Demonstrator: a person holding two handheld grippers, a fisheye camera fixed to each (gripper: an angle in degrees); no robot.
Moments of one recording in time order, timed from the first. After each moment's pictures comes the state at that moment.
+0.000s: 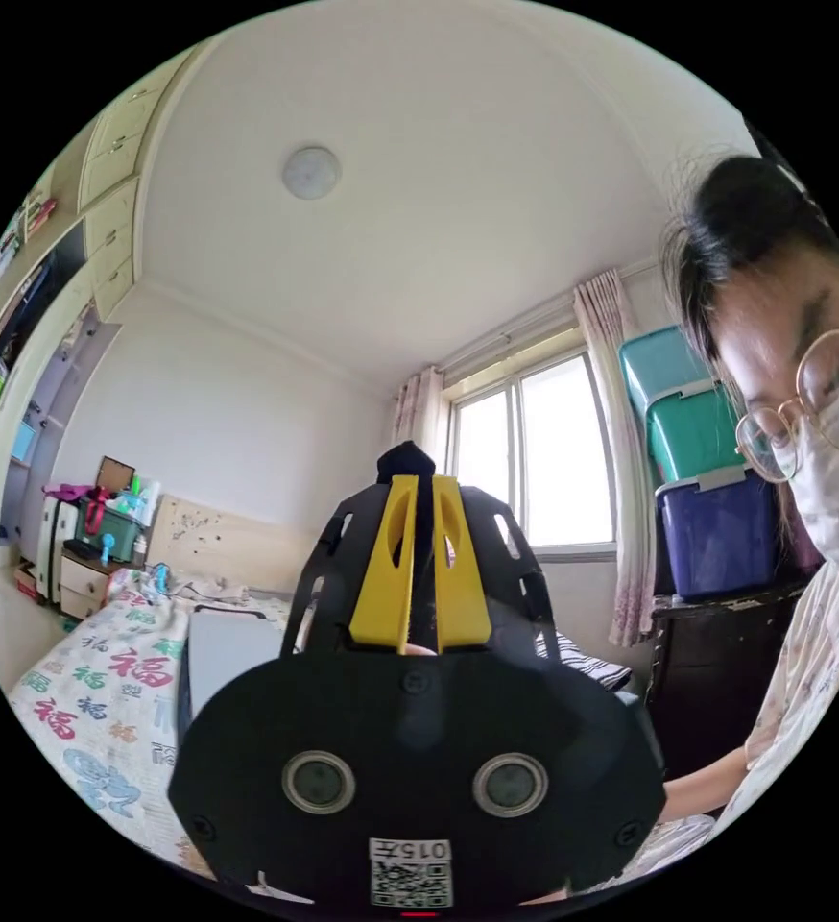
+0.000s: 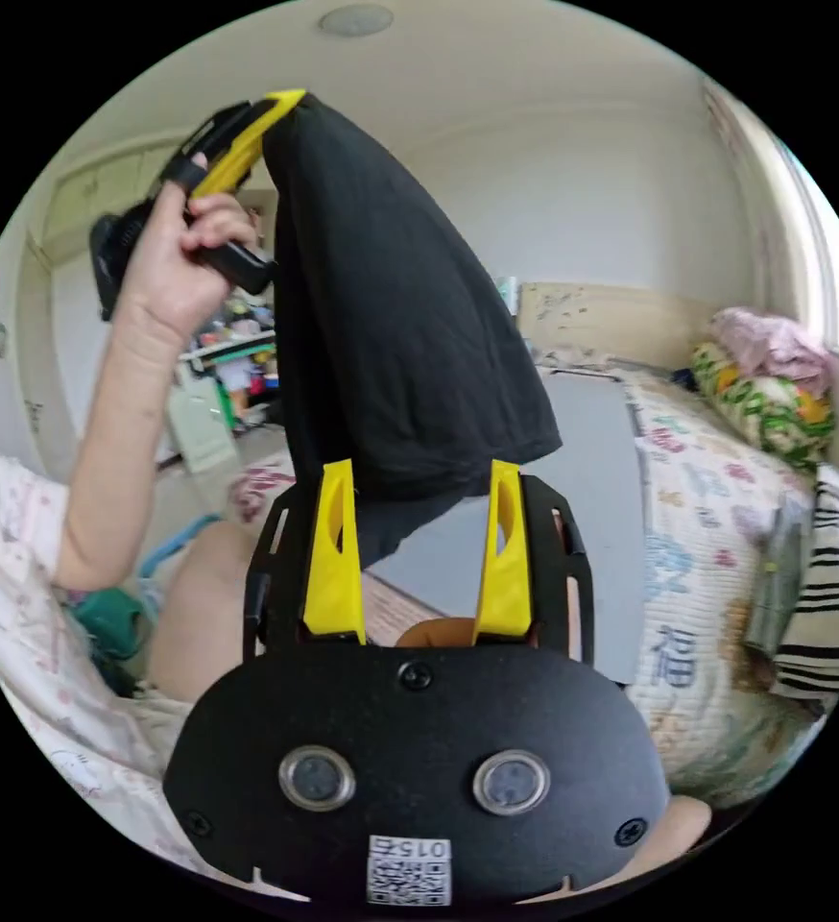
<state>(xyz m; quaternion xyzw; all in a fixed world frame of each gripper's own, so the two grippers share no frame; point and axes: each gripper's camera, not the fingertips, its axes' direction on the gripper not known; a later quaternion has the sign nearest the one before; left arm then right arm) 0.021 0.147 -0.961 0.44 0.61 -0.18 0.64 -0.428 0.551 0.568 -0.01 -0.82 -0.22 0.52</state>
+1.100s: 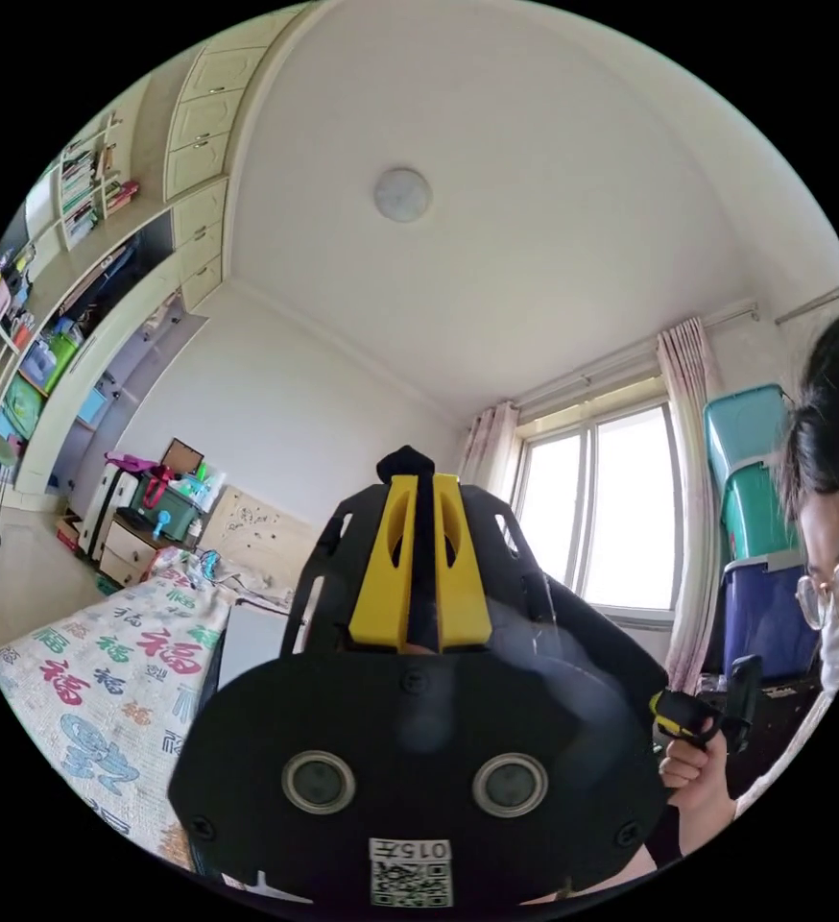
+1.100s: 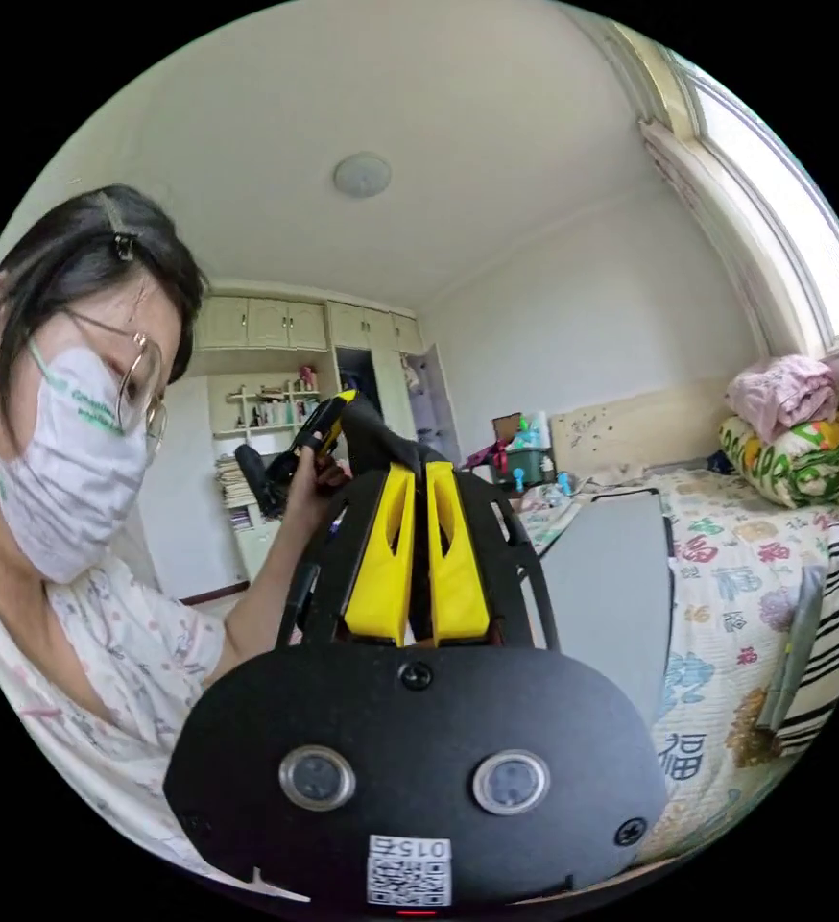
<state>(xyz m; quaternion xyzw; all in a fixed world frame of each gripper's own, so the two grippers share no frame) 0.026 0.213 -0.743 0.42 0.54 -0.29 0.67 -0.245 0.251 0.570 0.06 -0.90 -0.02 0.44</state>
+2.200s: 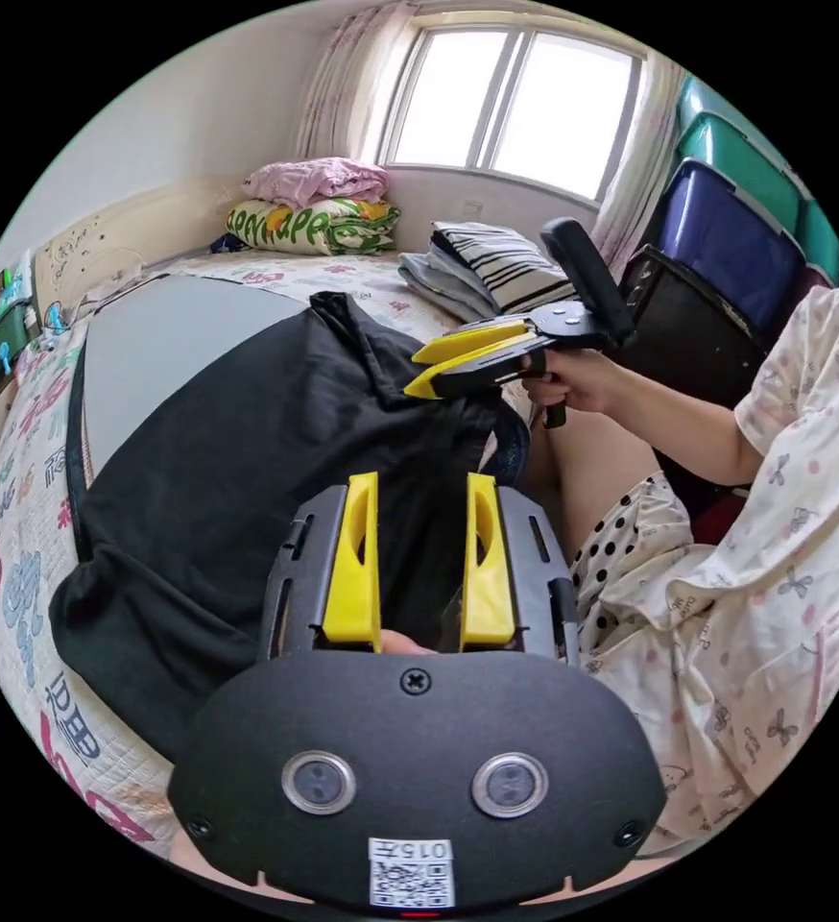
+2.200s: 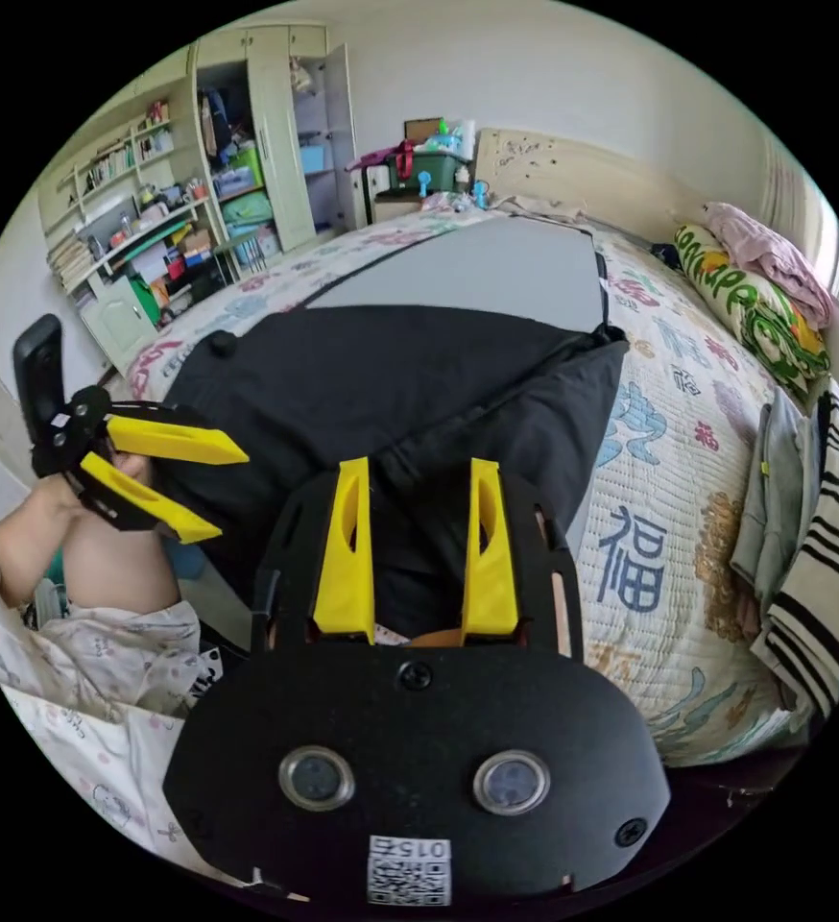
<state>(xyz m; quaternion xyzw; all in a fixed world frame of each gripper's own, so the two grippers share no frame) 0.317 0.420 -0.383 0.01 0.64 0.25 0.72 -0.432 0.308 0.512 -0.14 -0.70 -0.40 0.58</state>
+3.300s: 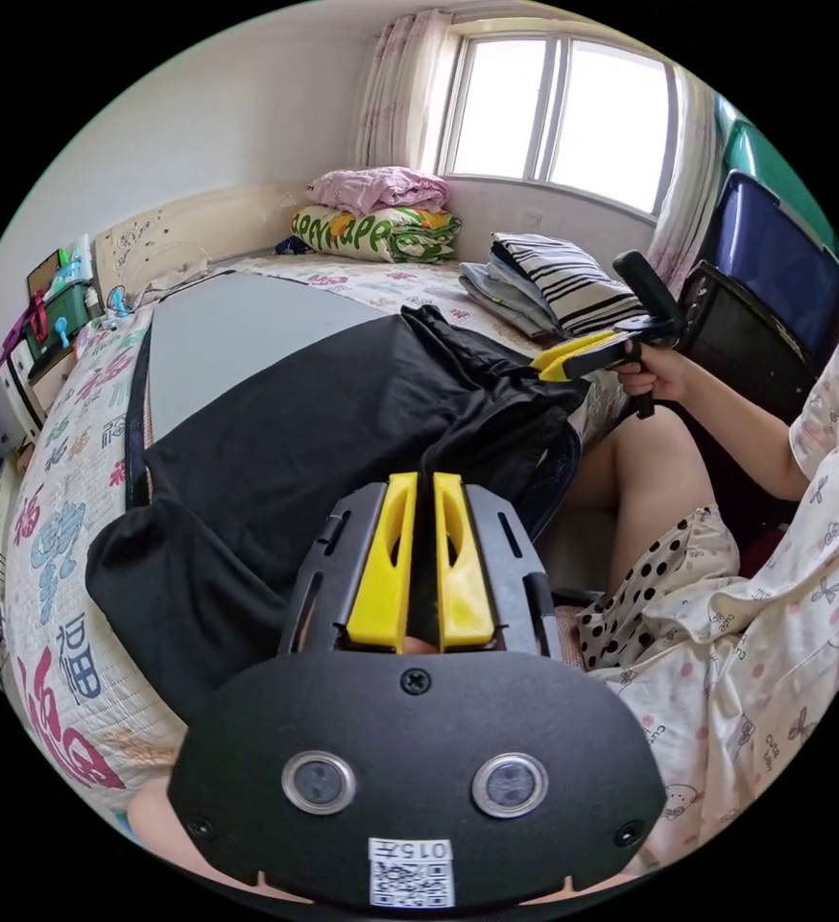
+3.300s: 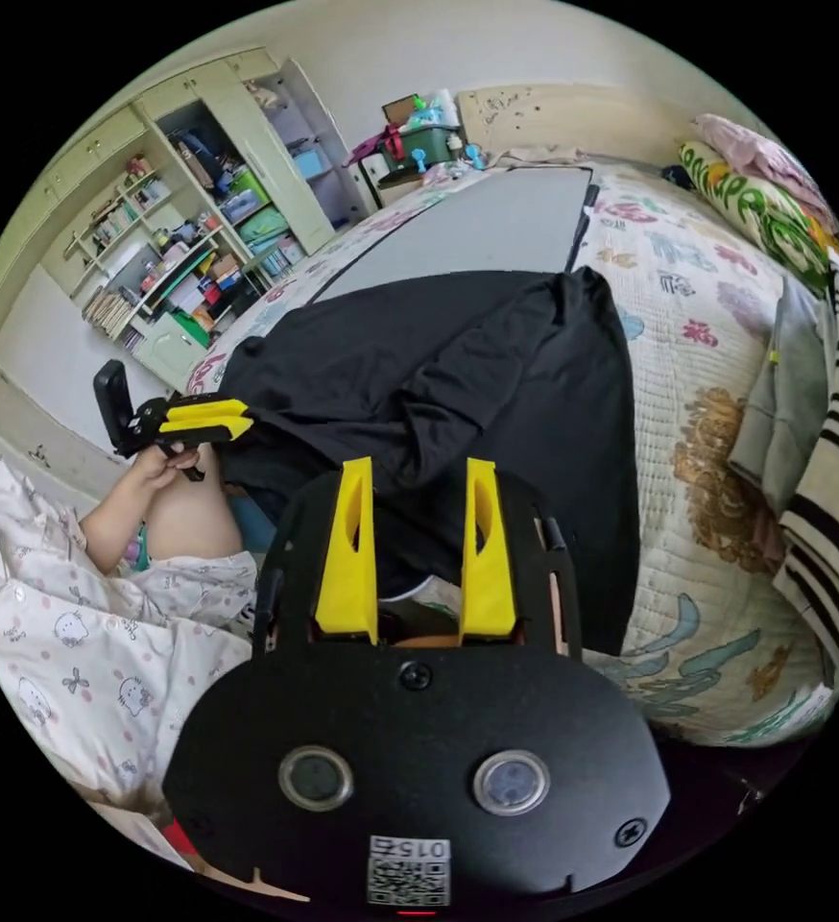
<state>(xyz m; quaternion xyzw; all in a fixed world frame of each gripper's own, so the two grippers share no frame) 0.245 0.339 -0.303 0.01 0.59 0.21 0.78 -0.175 0.168 0.540 -0.26 -0.73 -0.38 0.50</state>
